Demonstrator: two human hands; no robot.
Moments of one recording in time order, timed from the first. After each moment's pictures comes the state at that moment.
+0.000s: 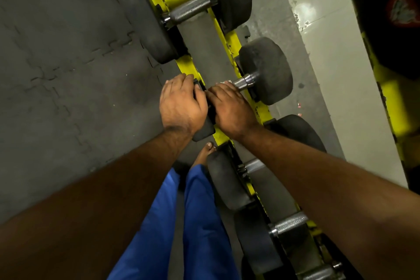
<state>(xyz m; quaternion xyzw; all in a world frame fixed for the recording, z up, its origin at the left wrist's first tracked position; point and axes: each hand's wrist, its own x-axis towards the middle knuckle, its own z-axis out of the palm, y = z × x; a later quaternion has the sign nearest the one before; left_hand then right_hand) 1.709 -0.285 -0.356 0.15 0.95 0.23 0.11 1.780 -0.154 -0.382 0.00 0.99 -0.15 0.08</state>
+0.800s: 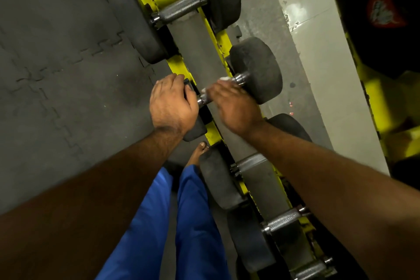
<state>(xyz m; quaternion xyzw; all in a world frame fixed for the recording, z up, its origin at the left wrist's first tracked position) 1.709 -0.285 -0.358 0.16 0.95 0.23 0.12 1.789 -0.123 -0.374 -0.01 0.99 -0.15 0.06</state>
